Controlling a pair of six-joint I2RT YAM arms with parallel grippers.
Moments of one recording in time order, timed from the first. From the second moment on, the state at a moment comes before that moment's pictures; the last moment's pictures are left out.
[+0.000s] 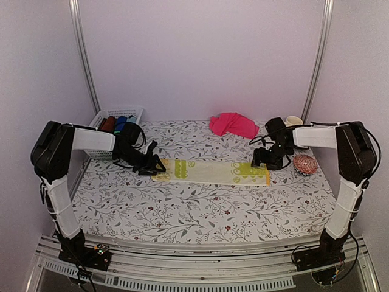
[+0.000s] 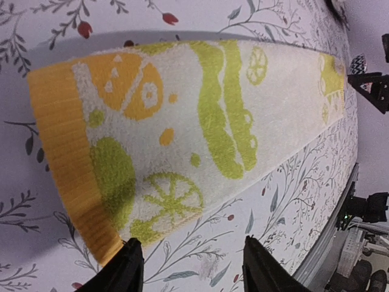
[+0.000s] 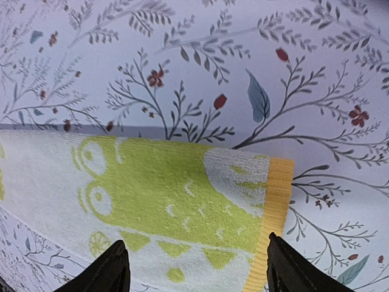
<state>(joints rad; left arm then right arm) -0.34 1.94 1.20 -0.37 0.58 -0.29 0.34 1.90 1.26 -0.51 -0.11 0.41</state>
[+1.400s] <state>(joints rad) -0.38 1.89 1.38 -0.48 0.53 -0.26 0.23 1.85 1.05 -0.29 -0.30 0.62</state>
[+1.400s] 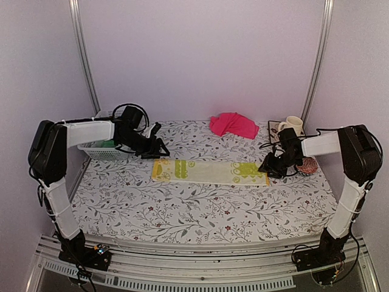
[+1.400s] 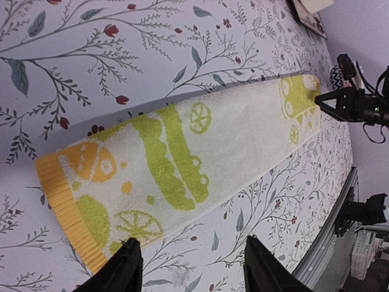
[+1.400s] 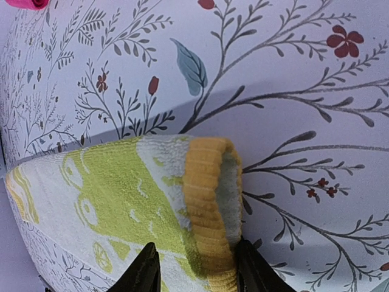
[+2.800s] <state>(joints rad) -0.36 1.86 1.39 -0.50 0.50 -0.26 0.04 1.69 1.21 -0.74 -0.09 0.50</state>
